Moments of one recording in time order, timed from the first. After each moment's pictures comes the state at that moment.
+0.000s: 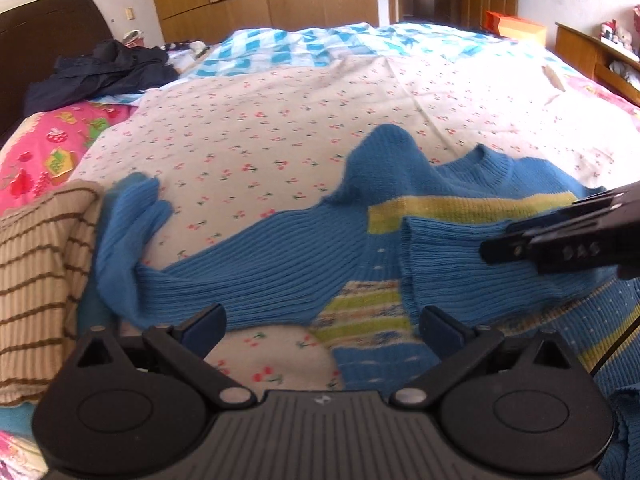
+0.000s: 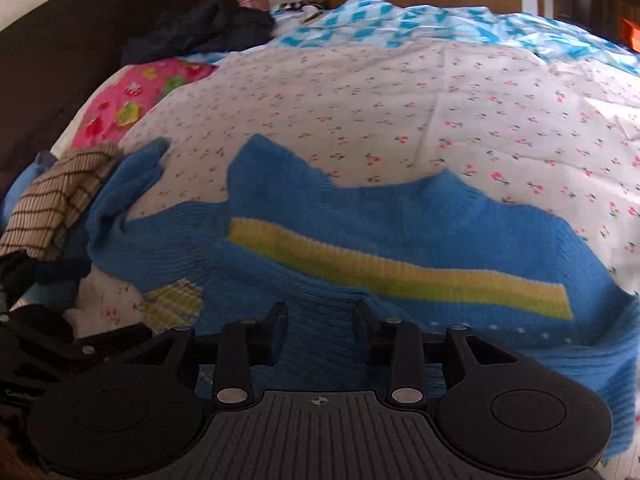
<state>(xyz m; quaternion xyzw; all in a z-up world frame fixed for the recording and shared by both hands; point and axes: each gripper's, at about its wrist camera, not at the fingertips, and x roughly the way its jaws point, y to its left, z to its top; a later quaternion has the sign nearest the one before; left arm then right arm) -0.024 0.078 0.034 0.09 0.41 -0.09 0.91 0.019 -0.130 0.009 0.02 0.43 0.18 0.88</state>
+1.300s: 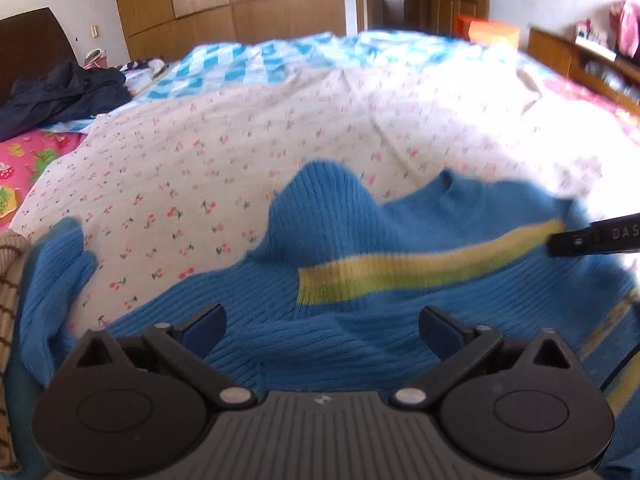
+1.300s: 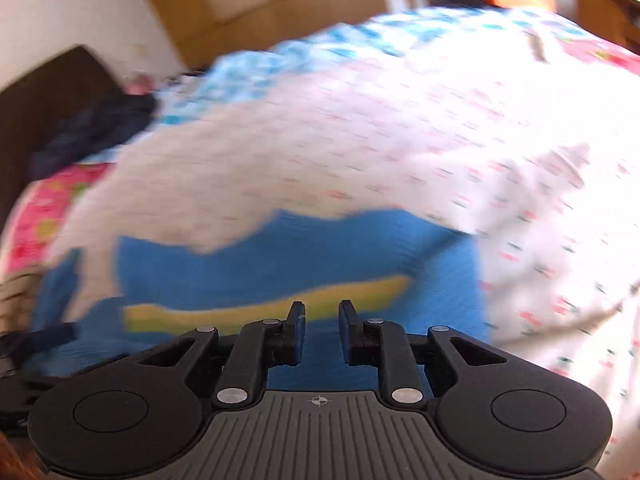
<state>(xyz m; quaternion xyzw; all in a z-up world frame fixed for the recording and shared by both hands) 0.031 0.020 0.007 0.11 0.40 -0.13 0.90 0.013 -0.240 -0.003 0.17 0.43 -0.04 0.88</state>
